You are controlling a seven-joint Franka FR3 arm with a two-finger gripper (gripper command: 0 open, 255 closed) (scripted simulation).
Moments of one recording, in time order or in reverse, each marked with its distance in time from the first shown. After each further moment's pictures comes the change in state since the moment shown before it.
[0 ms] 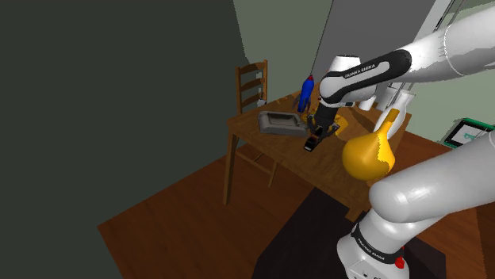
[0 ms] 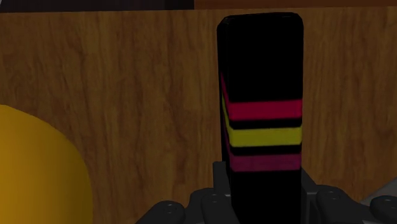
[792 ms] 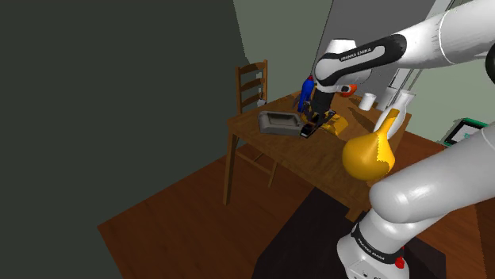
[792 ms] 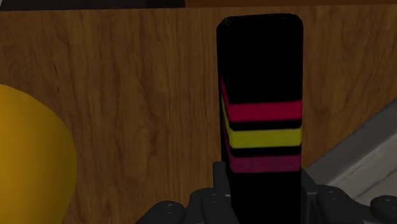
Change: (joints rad) arm 0.013 0.061 0.016 0.177 0.013 -0.117 0.016
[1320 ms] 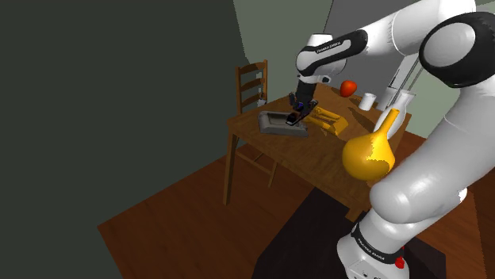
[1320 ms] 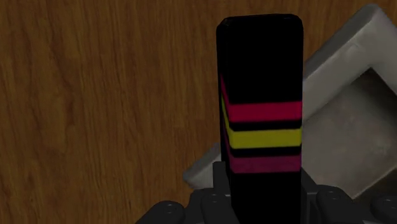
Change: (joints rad) arm 0.015 0.304 0.015 0.328 0.011 -0.026 0.022
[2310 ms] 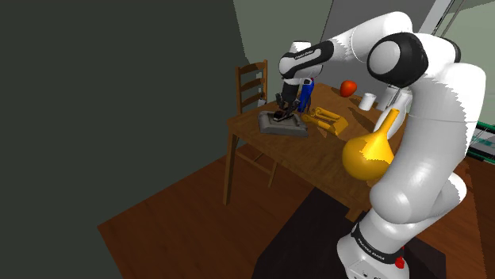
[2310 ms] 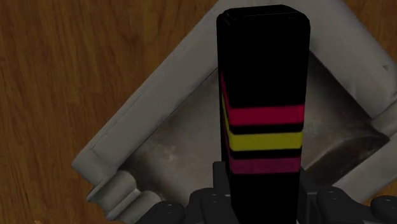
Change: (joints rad) arm 0.010 0.334 0.008 0.335 0.004 -0.002 0.017
